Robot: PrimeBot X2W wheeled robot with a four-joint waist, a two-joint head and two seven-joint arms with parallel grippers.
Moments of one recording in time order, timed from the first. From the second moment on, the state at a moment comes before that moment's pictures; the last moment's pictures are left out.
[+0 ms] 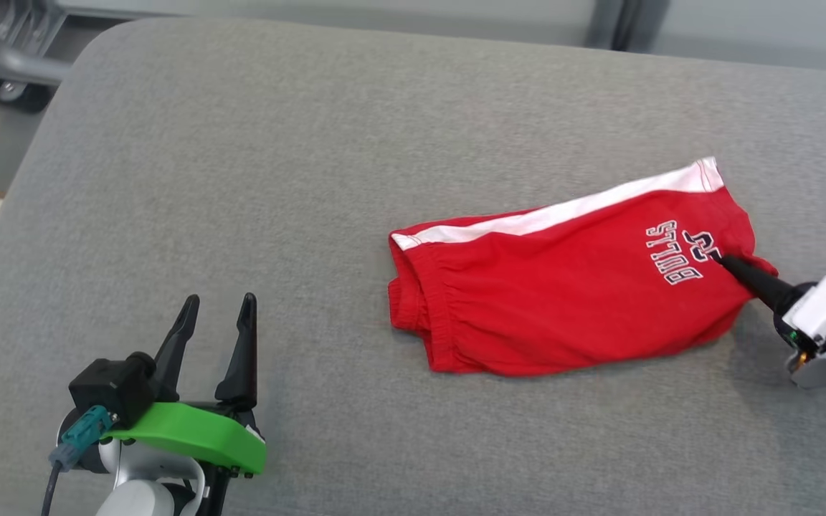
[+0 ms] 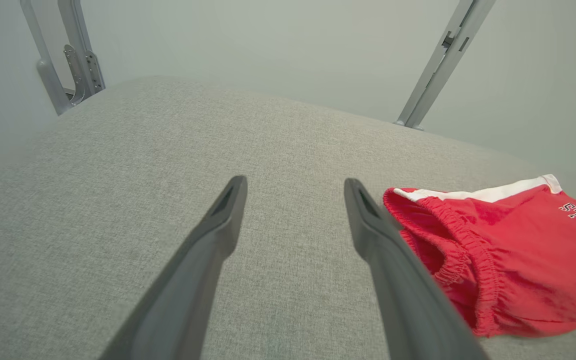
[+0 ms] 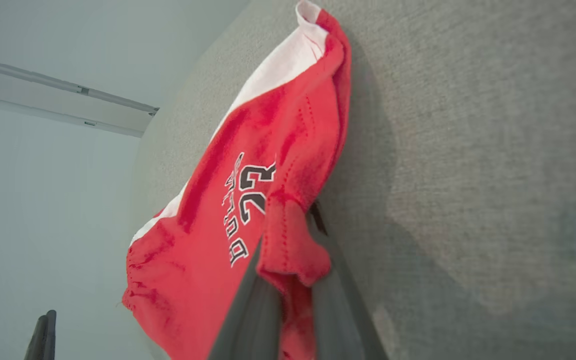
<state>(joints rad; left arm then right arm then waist) -0.05 0.18 -0.32 -0.03 -0.56 0.12 -0.14 -0.33 -0.52 0.35 0.43 1.36 0.08 0.36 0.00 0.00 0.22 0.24</state>
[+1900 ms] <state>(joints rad) -0.04 0.16 -0.31 -0.12 -0.47 0.12 -0.05 -0.23 -0.60 0.13 0.33 1.46 0.10 0.16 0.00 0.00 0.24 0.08</state>
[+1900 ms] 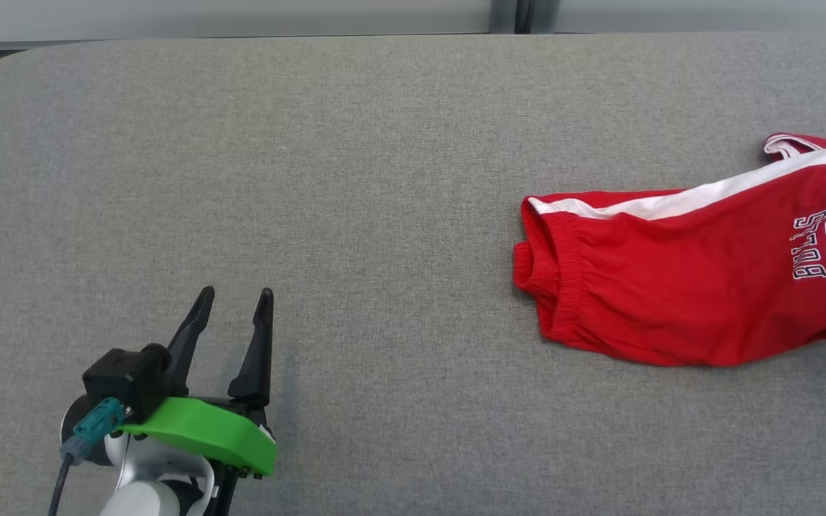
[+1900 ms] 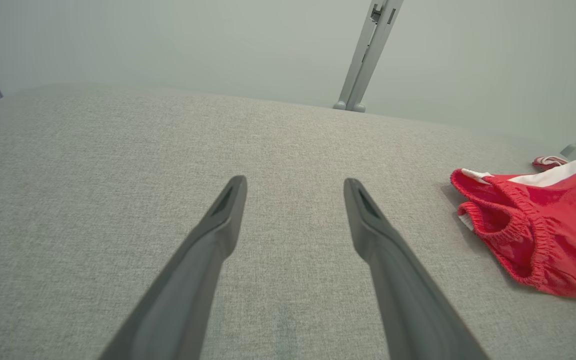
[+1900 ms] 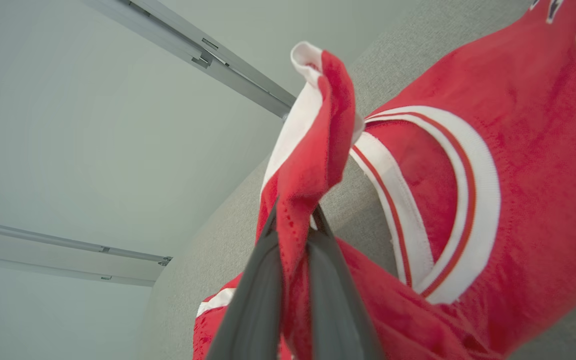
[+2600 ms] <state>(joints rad) -0.02 0.16 -0.30 -0.12 -0.50 0.12 -0.04 -0.33 -0.39 0.47 0.13 1.19 0.00 0.23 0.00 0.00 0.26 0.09</state>
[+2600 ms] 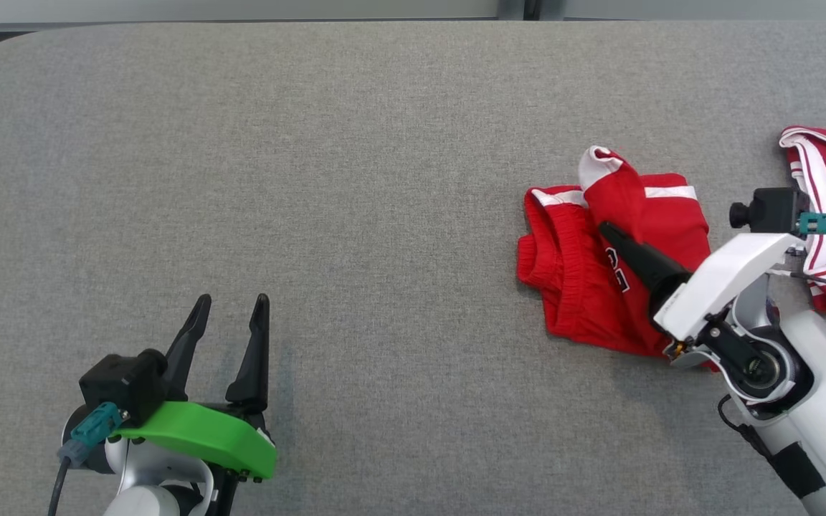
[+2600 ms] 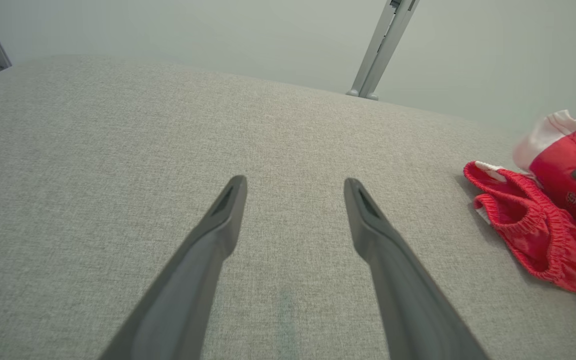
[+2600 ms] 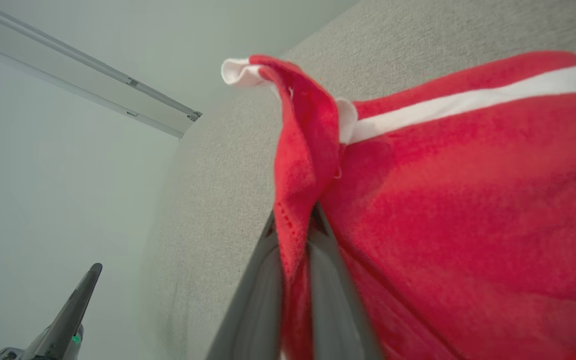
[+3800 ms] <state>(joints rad) -0.02 0.16 -0.31 -0.10 -0.50 0.12 -0.05 -0.25 -0.45 0.40 0.20 1.11 -0.06 0.08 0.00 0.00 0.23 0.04</state>
